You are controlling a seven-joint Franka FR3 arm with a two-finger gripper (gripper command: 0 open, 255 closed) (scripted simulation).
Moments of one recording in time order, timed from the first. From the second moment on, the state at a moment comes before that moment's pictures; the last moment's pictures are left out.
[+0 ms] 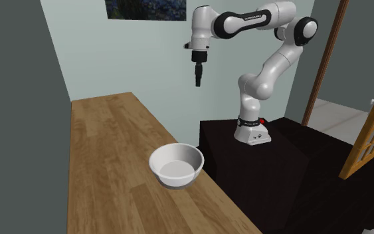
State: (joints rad) arm 0.07 -0.79 0.01 -2.55 0.07 1.81 0.22
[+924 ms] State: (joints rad) arm 0.21 -0.47 0.13 -2.69 0.33 2.35 0.34
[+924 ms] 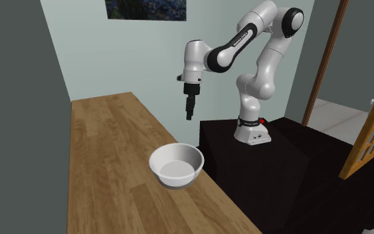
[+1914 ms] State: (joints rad) arm 0.33 -0.02 0.19 -2.58 0.63 2.77 0.24
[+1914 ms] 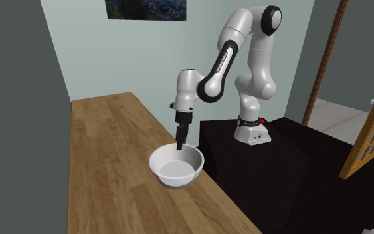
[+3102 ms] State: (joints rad) arm 0.33 -0.04 0.18 -2.58 0.62 2.75 0.26
